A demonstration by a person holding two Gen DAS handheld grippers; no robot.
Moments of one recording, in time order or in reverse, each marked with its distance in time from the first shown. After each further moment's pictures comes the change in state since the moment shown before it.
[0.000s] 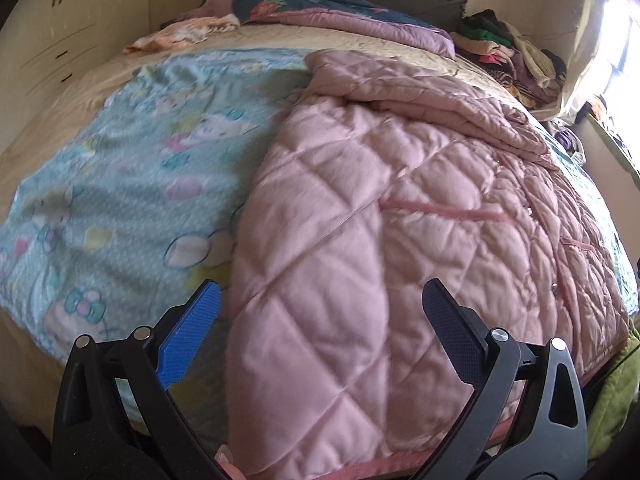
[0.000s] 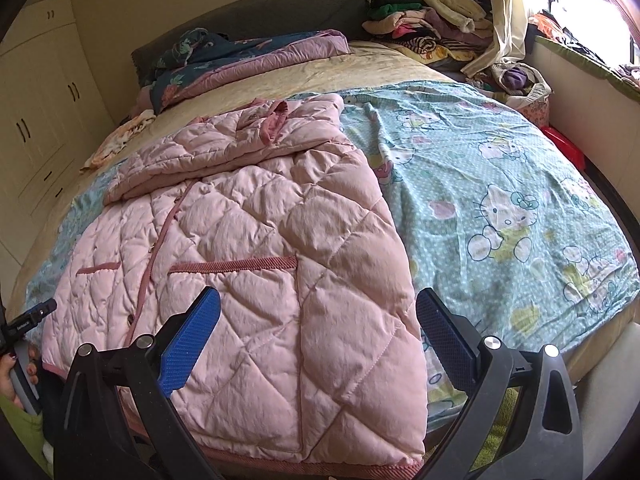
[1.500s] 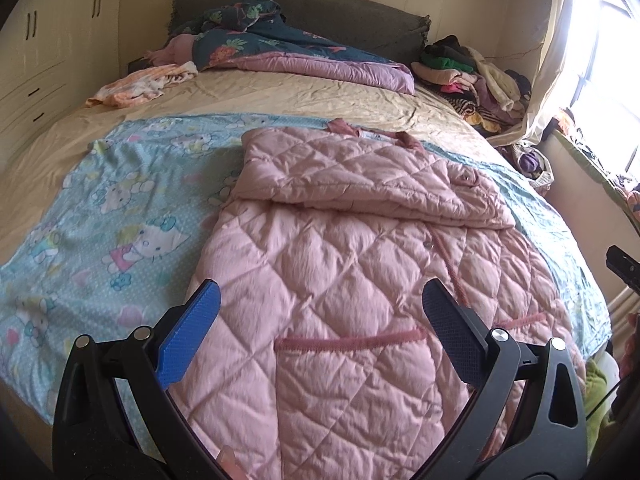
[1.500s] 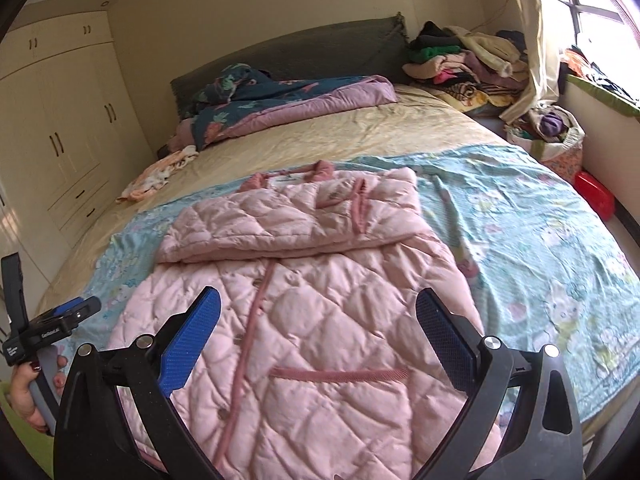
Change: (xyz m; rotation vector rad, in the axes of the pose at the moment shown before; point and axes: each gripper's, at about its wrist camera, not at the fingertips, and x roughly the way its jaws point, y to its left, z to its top) left arm -0.023 -0.065 0.090 0.061 -0.119 -0.105; right arm -0.016 0.083 0.079 -0.033 -0.146 0.105
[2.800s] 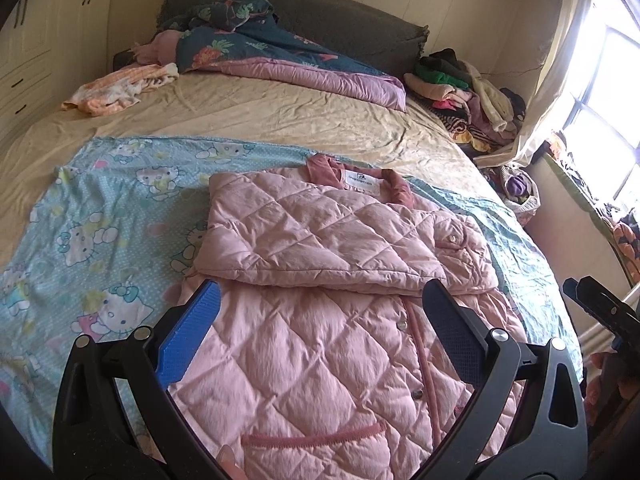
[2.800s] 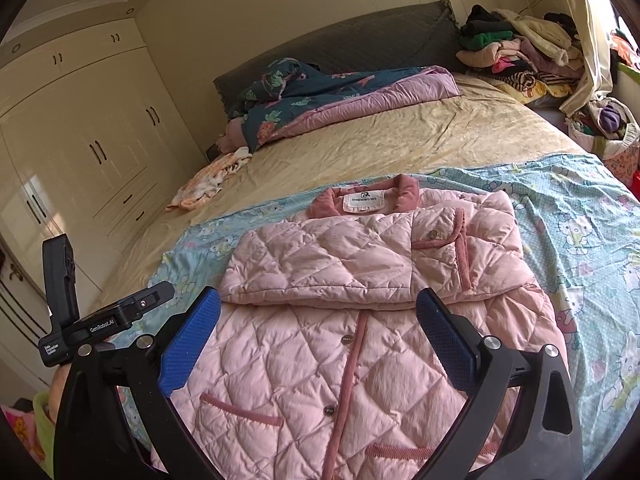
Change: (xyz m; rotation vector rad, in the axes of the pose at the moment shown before) left arm 0.031 -0.009 0.104 -0.052 0.008 -0.084; right arm 0.056 0.075 0.085 -0.006 0.037 0.224
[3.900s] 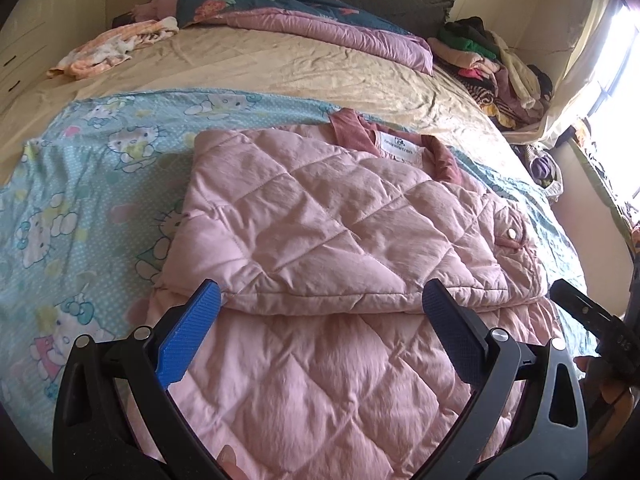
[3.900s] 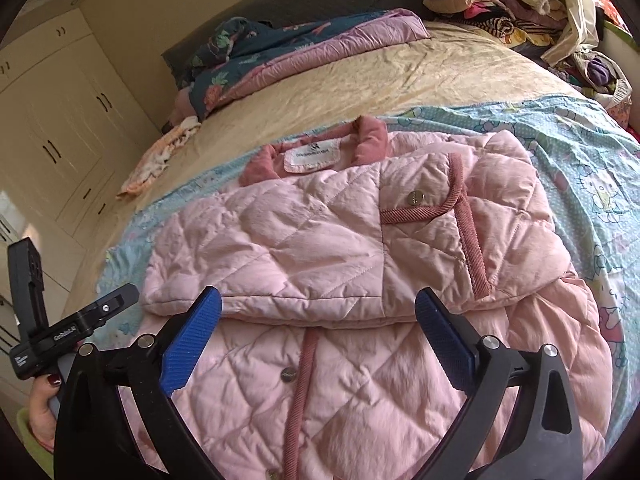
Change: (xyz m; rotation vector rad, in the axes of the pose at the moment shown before) left arm 0.116 0.029 0.015 -0.039 0.149 0.031; right arm 0.135 -0.064 0.002 0.106 0.153 -0.087
